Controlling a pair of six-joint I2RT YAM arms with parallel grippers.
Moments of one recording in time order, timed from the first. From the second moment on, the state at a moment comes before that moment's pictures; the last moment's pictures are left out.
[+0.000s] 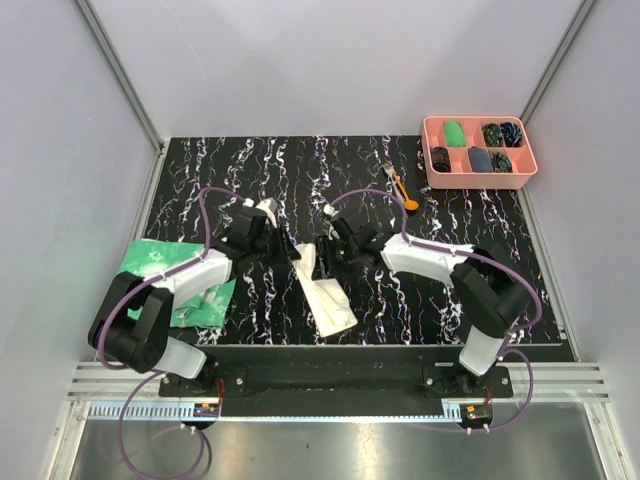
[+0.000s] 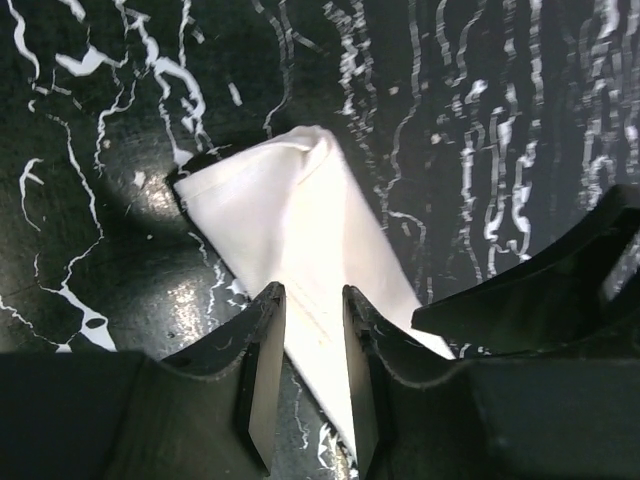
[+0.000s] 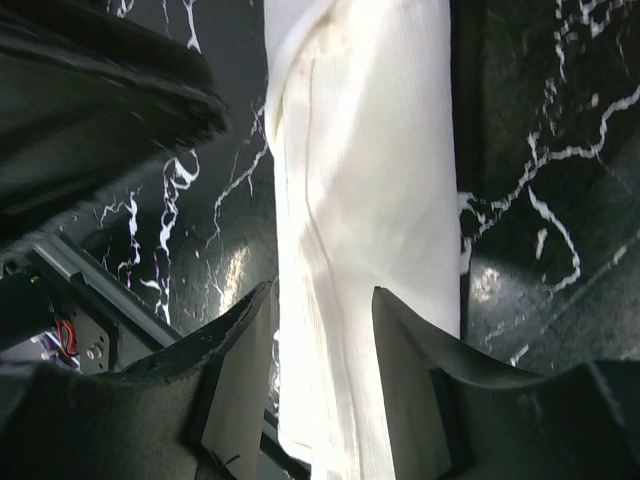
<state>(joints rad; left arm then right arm) -0.44 1.41 0.72 -0.04 0.24 -0.63 0.78 1.73 1.06 -0.22 -0.25 0.59</state>
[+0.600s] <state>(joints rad) -0.44 1.56 0.81 -0.06 0.17 -0.61 0.78 1.91 1.25 -0.23 -0.23 0.56</state>
